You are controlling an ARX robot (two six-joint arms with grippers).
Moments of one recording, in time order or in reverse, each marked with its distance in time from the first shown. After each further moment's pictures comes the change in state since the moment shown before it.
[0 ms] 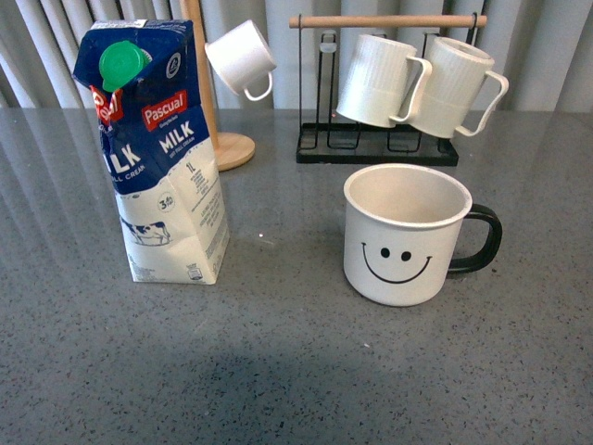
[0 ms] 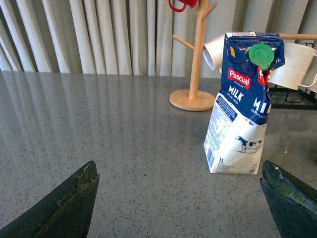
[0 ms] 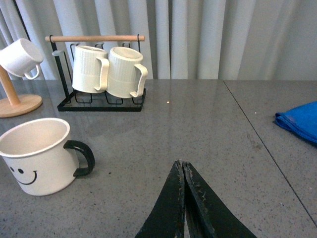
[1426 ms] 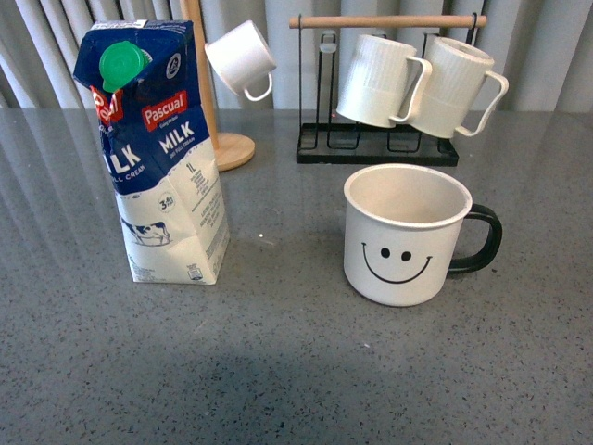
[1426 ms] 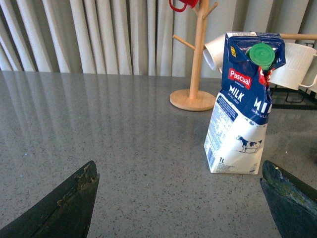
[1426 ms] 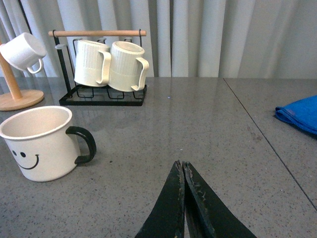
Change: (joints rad) left arm 0.000 0.000 0.000 0.000 0.000 0.000; right arm 0.000 -0.250 -0.099 -0.135 0.000 -0.002
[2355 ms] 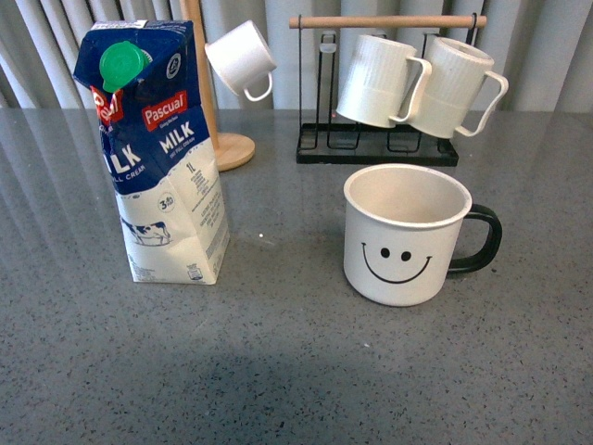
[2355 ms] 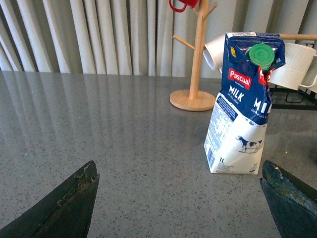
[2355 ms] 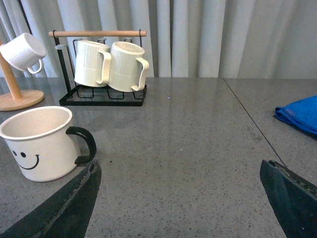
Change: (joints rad) left arm 0.000 0.000 0.000 0.000 0.000 0.000; right arm 0.000 0.000 0.000 0.000 0.000 0.000
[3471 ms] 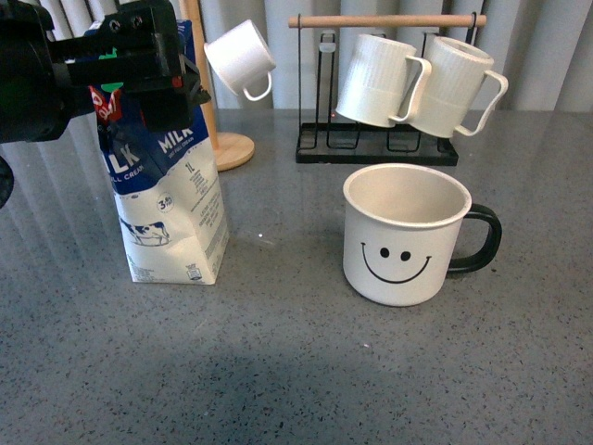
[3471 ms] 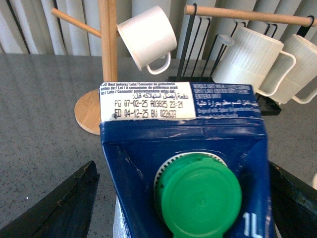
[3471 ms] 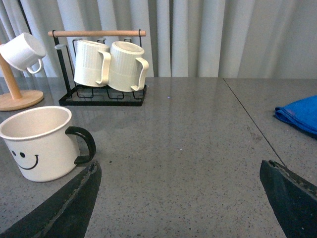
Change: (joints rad) left arm -0.257 1.479 0.690 0.593 -0.007 -0.107; right arm 0.000 0.000 0.000 0.000 0.000 0.000
